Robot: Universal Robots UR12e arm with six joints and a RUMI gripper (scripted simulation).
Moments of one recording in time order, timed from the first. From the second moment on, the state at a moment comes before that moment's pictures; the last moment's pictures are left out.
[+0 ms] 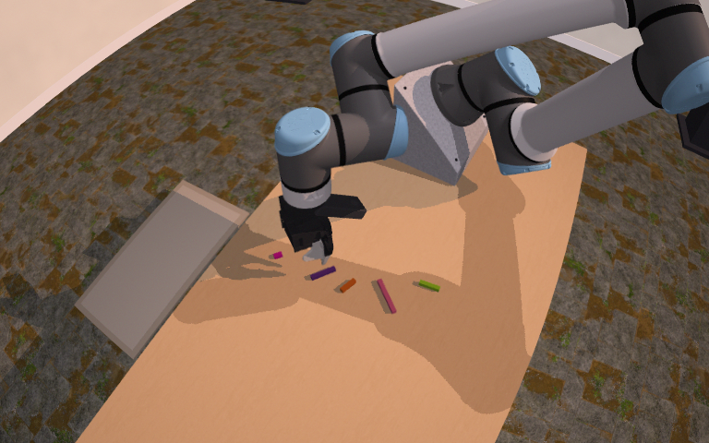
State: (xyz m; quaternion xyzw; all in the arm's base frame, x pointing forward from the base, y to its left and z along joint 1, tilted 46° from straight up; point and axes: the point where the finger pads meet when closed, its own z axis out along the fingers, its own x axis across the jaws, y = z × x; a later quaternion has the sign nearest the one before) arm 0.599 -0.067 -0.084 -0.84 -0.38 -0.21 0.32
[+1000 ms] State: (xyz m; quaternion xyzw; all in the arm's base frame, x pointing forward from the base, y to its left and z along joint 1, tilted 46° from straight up) arm 0.603 -0.041 -0.110 -0.84 -0.38 -0.21 0.32
